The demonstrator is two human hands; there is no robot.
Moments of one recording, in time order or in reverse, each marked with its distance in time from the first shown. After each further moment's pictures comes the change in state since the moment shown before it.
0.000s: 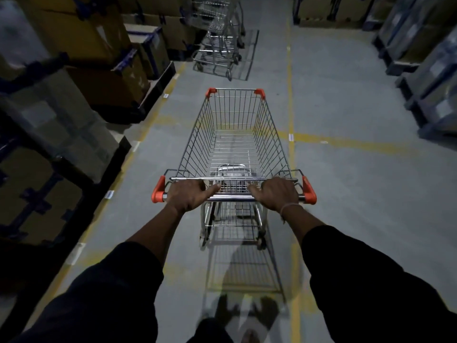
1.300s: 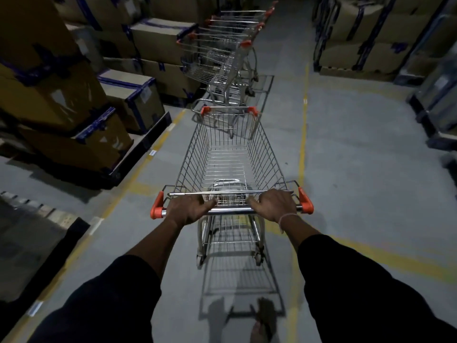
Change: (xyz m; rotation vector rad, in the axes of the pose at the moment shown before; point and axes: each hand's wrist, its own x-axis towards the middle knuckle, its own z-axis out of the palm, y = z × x) left_hand 0.786 0.005 -0.104 -0.056 -0.086 -0.144; right_hand 0.776 0.283 -0.103 -0.089 -0.020 -0.137
